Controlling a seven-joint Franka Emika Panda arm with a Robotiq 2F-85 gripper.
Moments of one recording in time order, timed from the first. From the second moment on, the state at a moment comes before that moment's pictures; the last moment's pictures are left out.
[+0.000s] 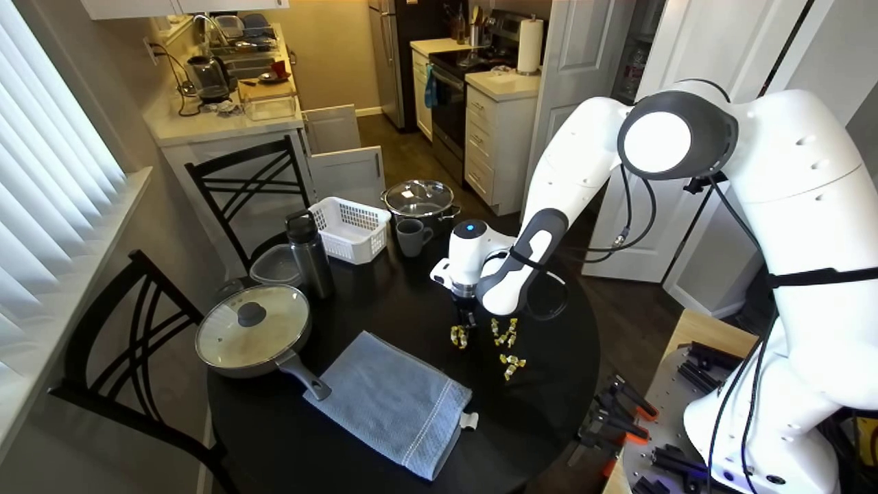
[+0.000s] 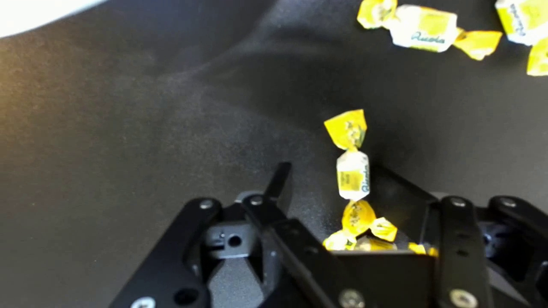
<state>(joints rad) -0.10 0.76 0.15 -2.05 -0.46 2.82 -0.52</state>
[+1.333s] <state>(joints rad) -0.08 0.64 0.16 -2.05 -0.46 2.75 -0.53</state>
